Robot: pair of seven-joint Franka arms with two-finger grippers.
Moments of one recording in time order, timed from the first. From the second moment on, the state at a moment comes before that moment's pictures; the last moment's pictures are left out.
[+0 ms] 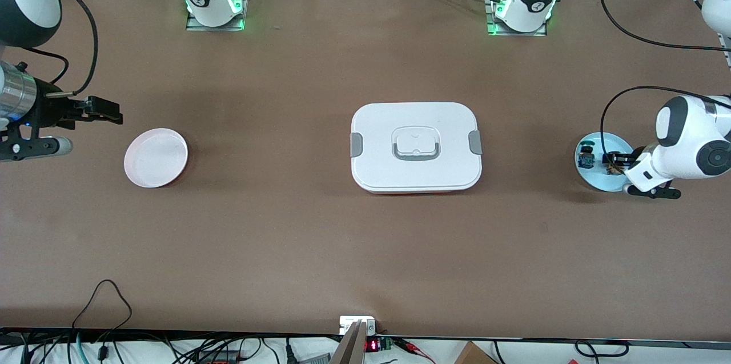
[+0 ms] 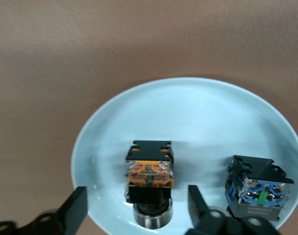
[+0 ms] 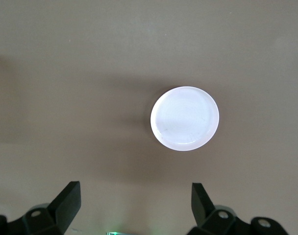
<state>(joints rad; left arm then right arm) 0.74 0.65 -0.48 -1.81 0.57 2.07 0.03 0.24 0.27 -0.27 -1.37 0.06 1.46 -0.12</state>
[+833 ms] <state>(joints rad) 0.74 0.61 -0.78 -1.44 0.57 1.63 0.03 0.03 0.27 -0.08 -1.37 0.04 1.46 -0.11</state>
